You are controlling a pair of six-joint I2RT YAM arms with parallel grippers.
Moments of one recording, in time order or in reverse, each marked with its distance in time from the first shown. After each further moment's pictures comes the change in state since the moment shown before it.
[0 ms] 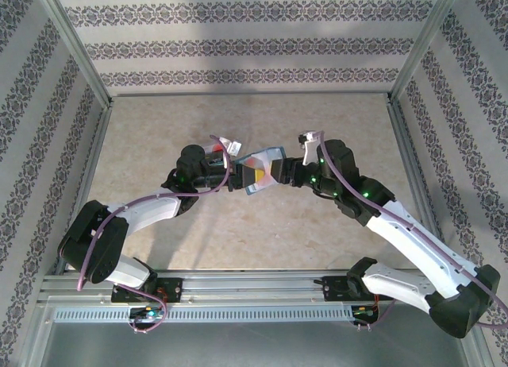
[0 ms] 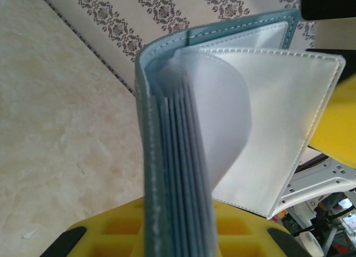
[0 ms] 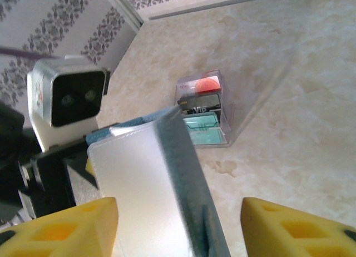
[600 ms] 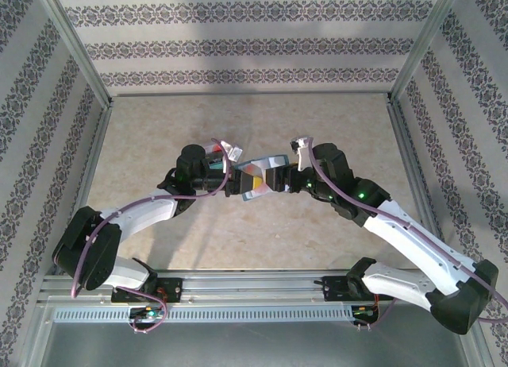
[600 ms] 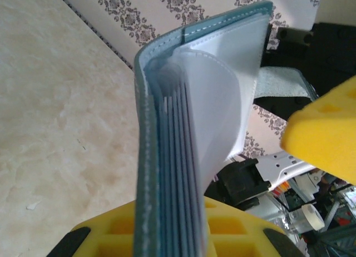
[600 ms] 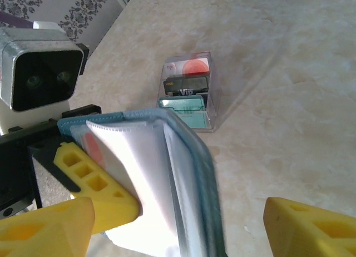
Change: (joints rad) left arm 0.000 -0.057 0.009 -0.185 0.060 0.124; right arm 0.037 0.023 -0.002 -0.039 0.045 -0.077
